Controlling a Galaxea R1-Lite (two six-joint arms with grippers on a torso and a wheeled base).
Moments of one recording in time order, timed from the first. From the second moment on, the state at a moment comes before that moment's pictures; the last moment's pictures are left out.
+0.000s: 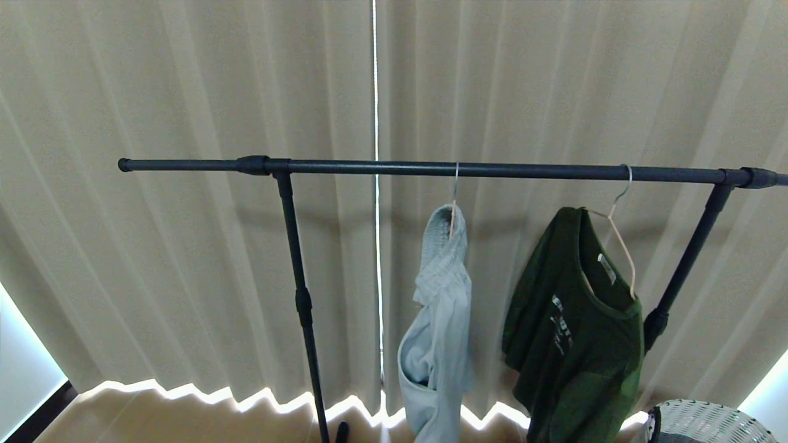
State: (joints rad) left arm -0.01 0.00 0.00 -0.09 -0.19 0.04; right arm -0.10 0.08 0.00 -0.02 0.02 0.02
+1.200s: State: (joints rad) left arm -0.01 0.00 0.00 -0.09 -0.19 0.05; right arm 0.00 0.00 0.00 -0.01 0.04 0.03
